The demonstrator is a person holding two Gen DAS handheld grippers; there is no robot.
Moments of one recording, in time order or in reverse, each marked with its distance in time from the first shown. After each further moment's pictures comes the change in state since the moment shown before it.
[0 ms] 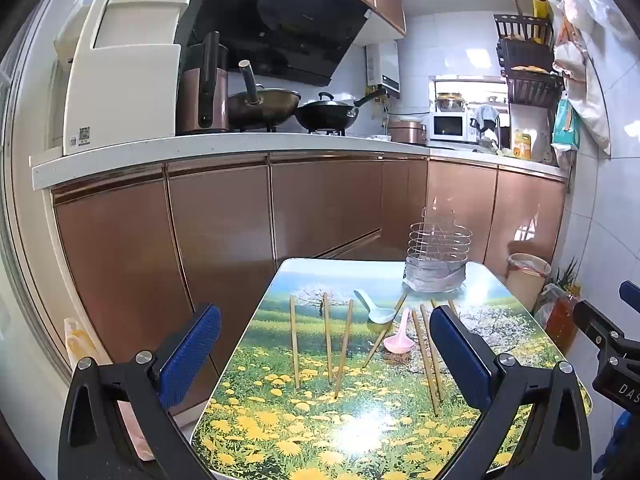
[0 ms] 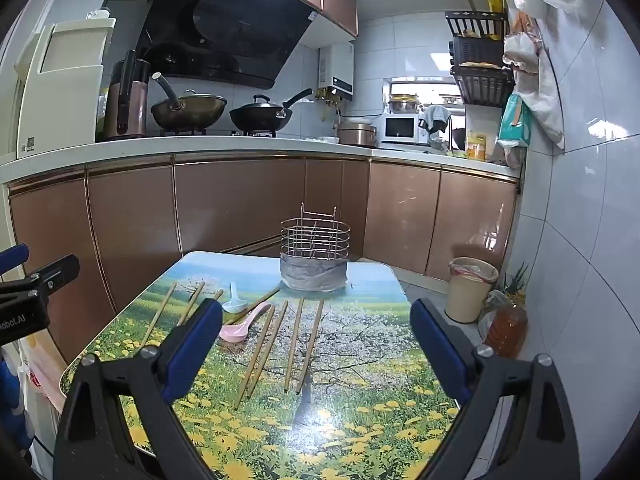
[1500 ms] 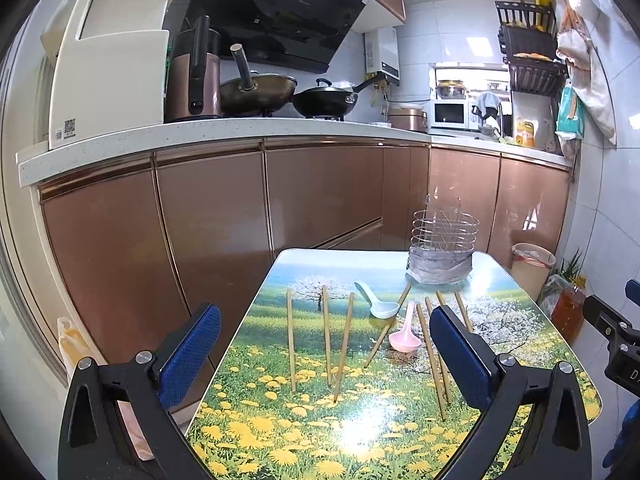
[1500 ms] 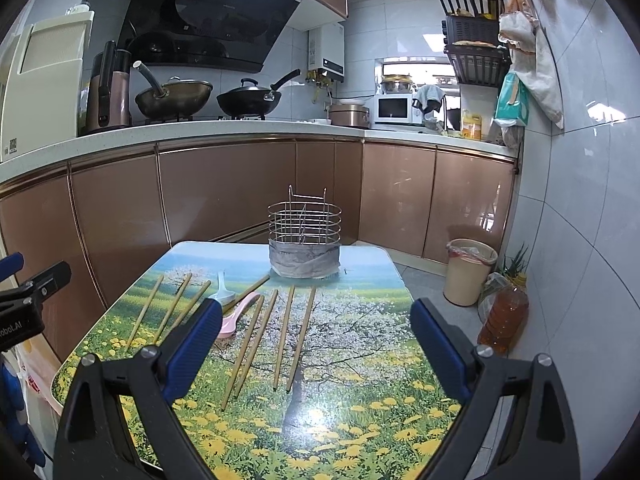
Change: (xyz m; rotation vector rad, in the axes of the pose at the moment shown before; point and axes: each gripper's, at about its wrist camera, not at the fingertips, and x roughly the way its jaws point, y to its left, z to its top) left arm 0.033 -0.007 -0.002 0.013 0.039 -0.004; right arm 0.032 -0.015 -0.002 0.033 0.069 -0.014
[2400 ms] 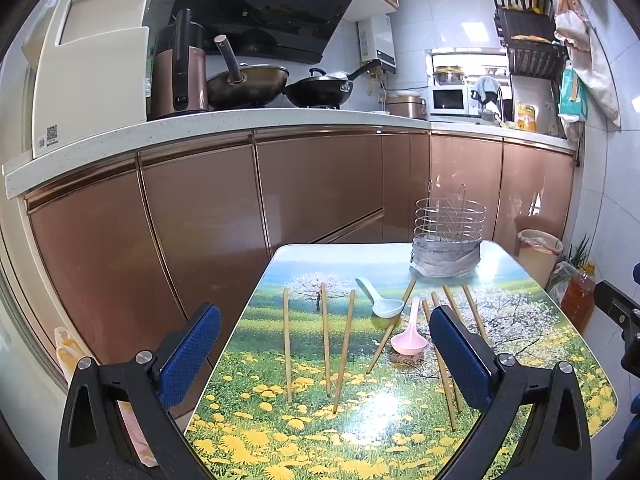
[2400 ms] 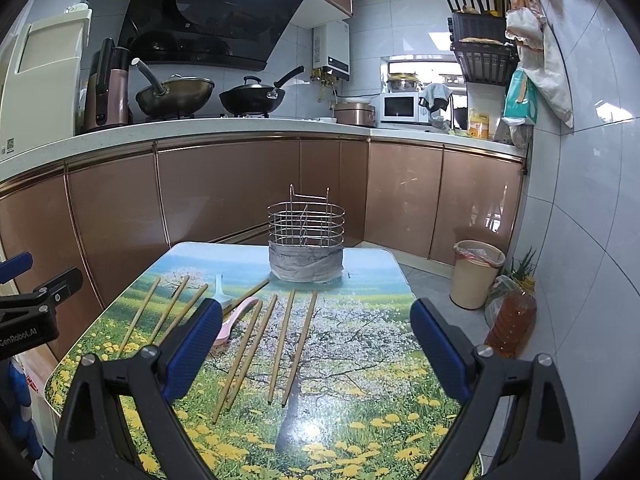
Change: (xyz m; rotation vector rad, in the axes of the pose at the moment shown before) left arm 0.034 -0.010 0.002 0.039 0.032 0.020; right arm 0.028 -0.007 0.005 -0.003 0.003 0.028
